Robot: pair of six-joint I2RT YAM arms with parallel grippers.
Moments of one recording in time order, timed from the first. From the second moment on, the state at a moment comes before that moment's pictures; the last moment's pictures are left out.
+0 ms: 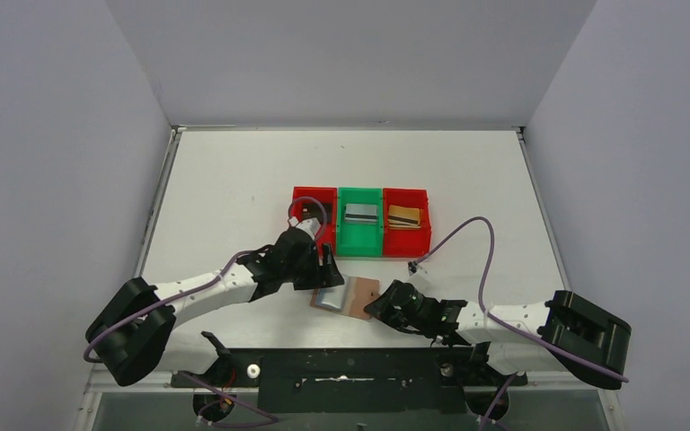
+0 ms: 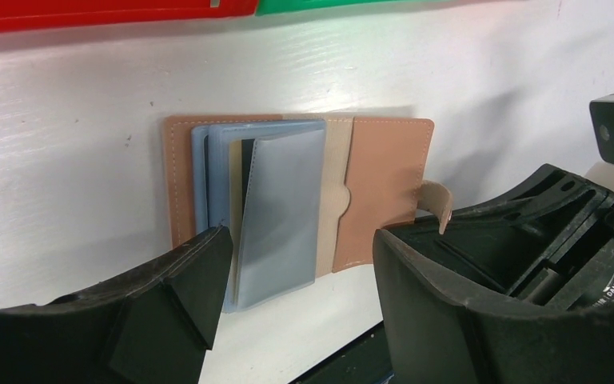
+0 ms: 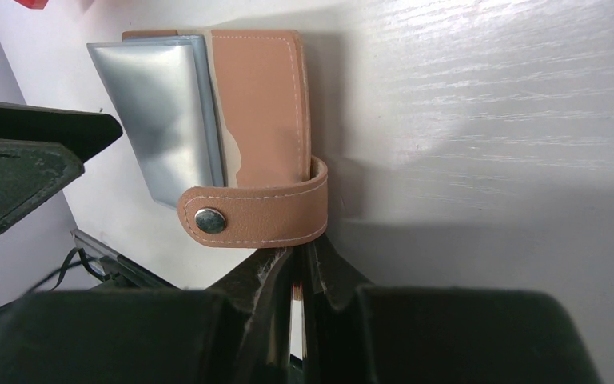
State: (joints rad) left arm -0.78 1.31 0.61 -0.11 0.09 -0.83; right arm 1.07 1.19 0.24 0.18 0.21 1.40
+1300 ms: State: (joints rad) left arm -0.80 1.54 0.65 0.18 0.41 -0.91; right arm 1.04 1.17 0.21 0.21 0.20 1.41
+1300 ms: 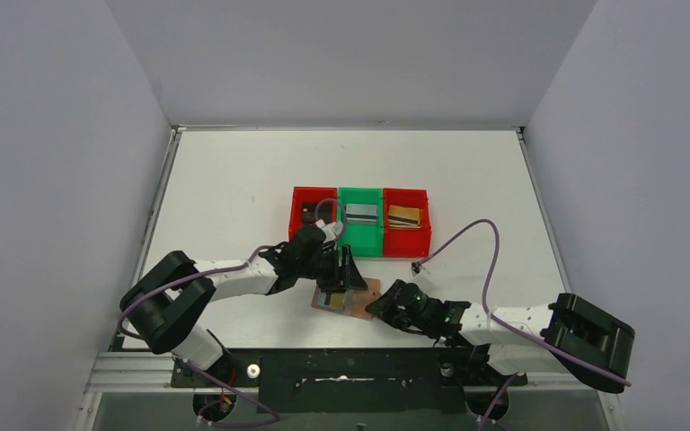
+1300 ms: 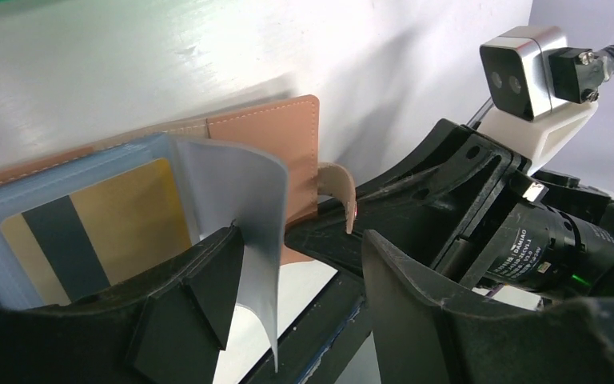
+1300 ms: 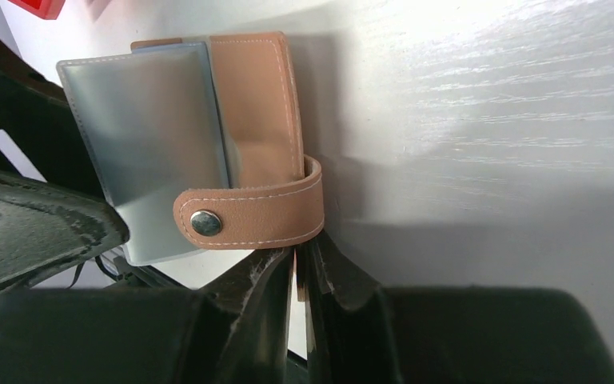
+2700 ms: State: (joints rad) left arm -0.91 1.65 0.61 0.26 0.37 -0.96; right arm 0.87 1.06 0.41 -0.06 0.24 1.29
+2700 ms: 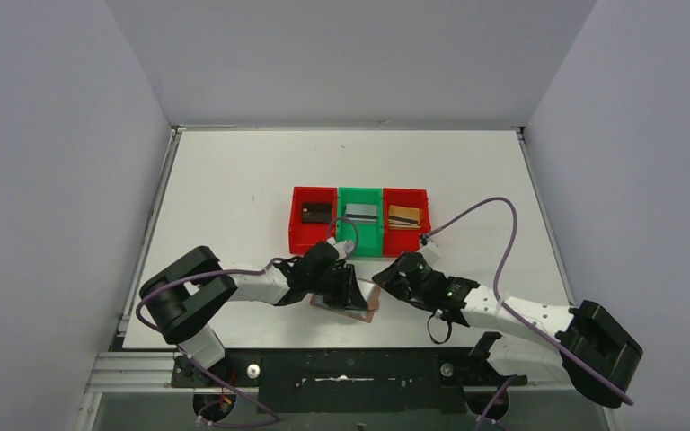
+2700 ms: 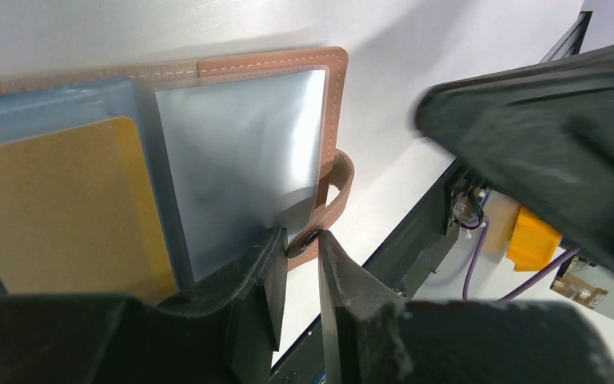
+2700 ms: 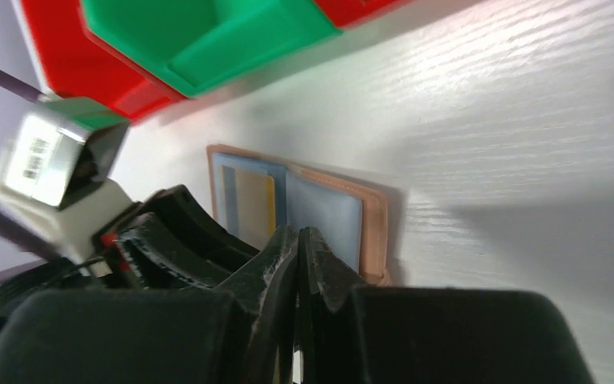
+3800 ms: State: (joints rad) left arm -0.78 1.44 0.68 -0.16 0.13 -0.71; right arm 0.93 1.31 0.43 0.03 0.16 1.22
